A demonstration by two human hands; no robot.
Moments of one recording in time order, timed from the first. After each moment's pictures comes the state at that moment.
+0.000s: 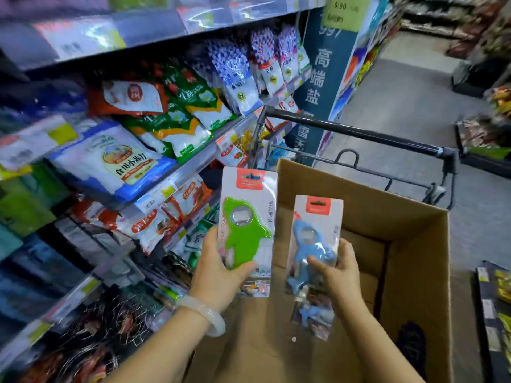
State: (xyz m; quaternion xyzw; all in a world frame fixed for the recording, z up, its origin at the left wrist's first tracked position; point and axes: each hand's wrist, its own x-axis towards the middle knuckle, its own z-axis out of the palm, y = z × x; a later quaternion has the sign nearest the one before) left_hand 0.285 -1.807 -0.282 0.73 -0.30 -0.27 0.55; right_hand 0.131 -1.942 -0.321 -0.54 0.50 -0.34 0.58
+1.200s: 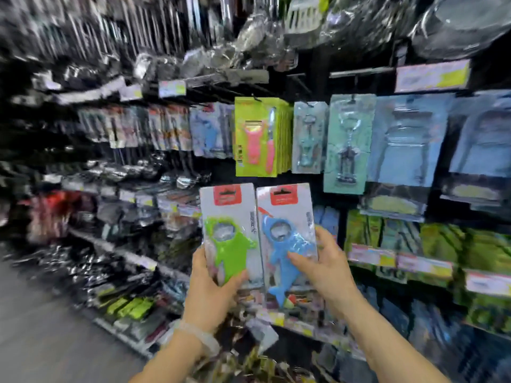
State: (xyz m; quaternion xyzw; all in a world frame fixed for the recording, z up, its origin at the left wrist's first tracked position) left_hand 0.155 -0.839 -0.131 0.74 0.16 0.34 0.56; right_hand 0.270 -1.002 -0.103 -0.65 -0.32 0.04 0.69
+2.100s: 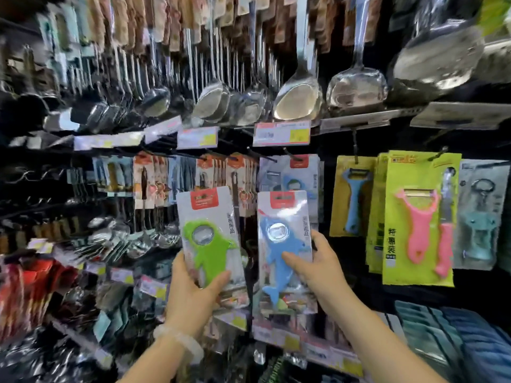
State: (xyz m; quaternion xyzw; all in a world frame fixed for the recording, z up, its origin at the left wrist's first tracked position) left_hand 0.297 -0.426 -0.061 0.69 0.14 0.41 0.57; right_hand 0.418 -0.589 -0.030 -0.62 -0.33 -0.01 0.71
